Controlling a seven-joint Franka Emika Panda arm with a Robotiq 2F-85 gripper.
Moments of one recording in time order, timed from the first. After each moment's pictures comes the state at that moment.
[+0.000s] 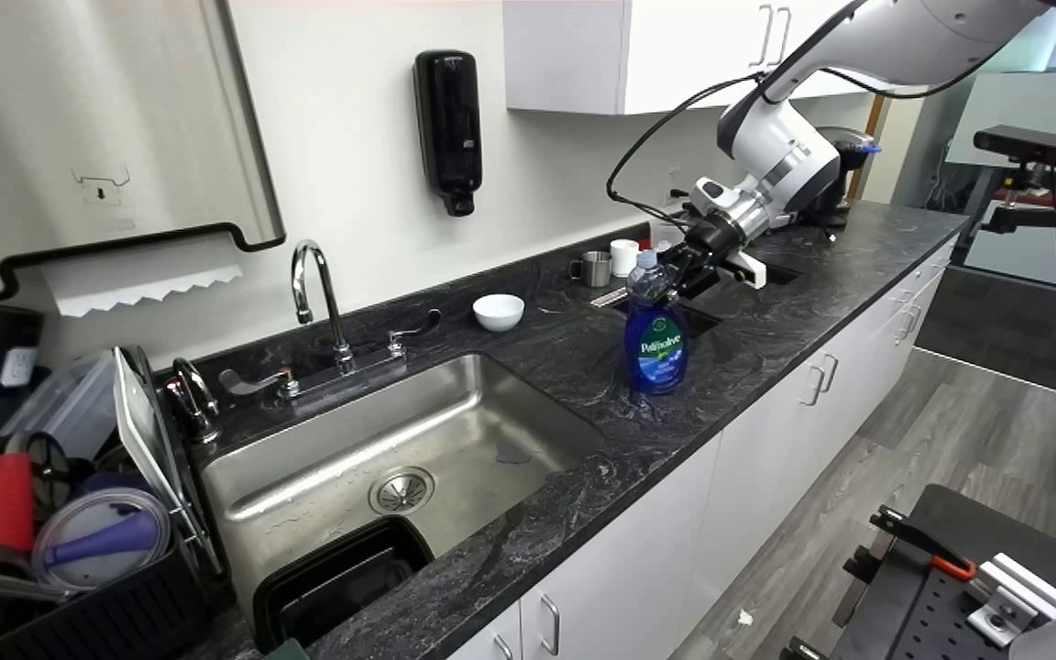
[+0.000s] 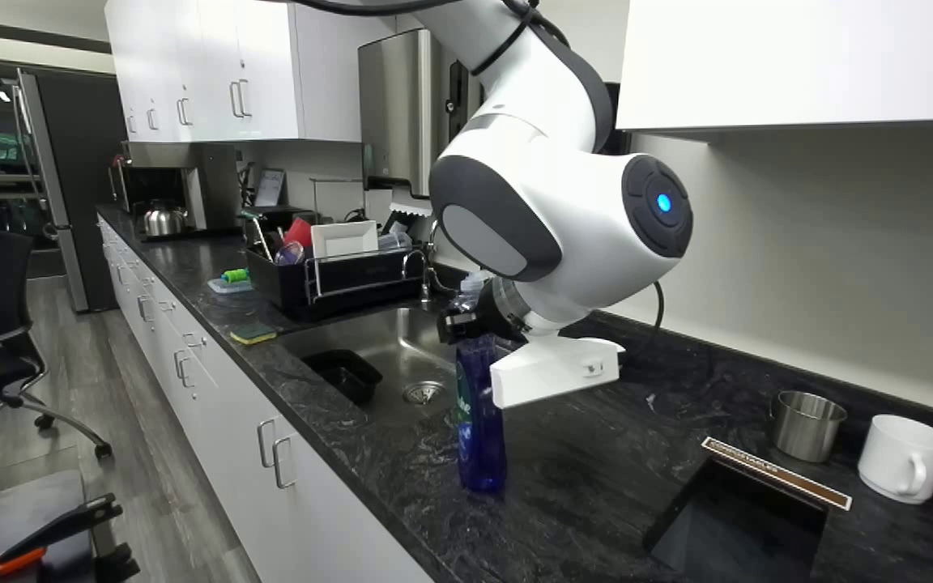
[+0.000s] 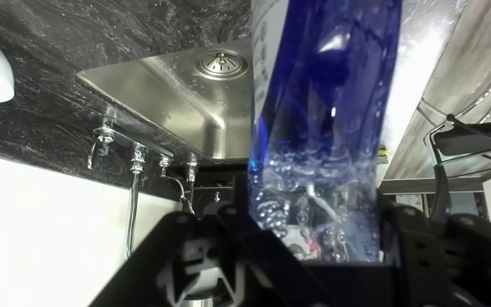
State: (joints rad) arm -0.36 0.41 -0.14 -1.95 1.06 1.88 -2.37
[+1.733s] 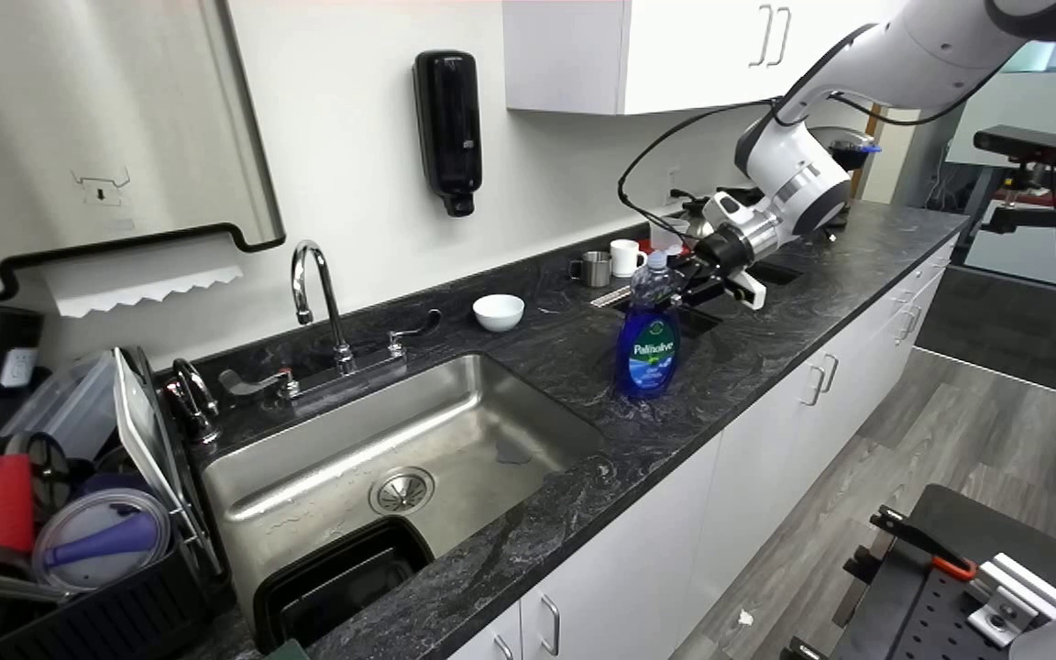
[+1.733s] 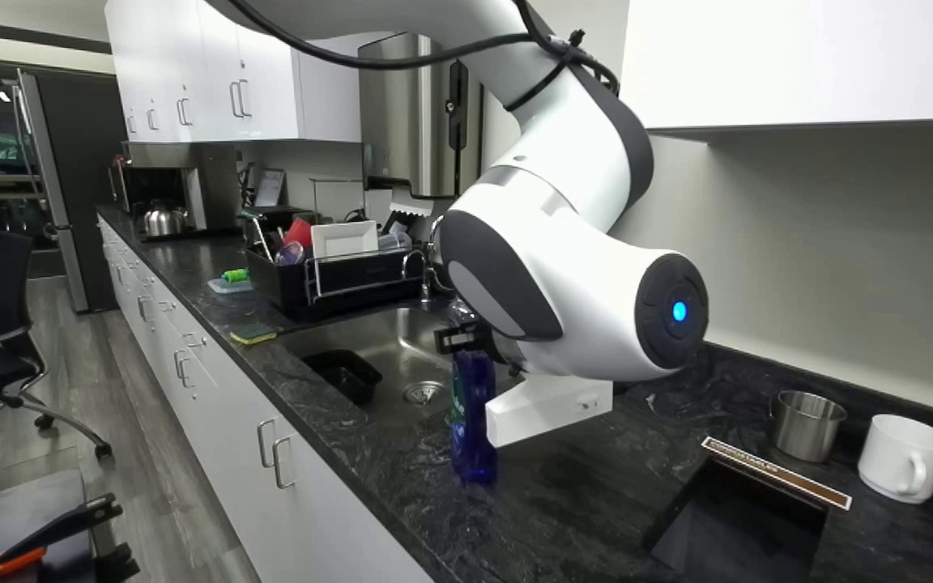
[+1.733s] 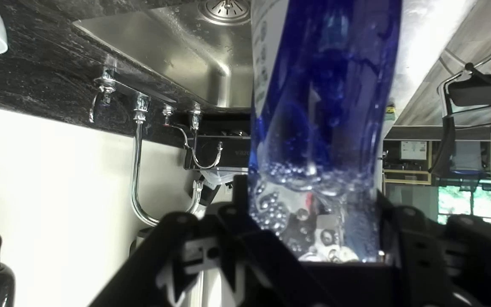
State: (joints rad) arm -0.38 0.48 -0.18 -1.94 1.21 1.72 -2.51
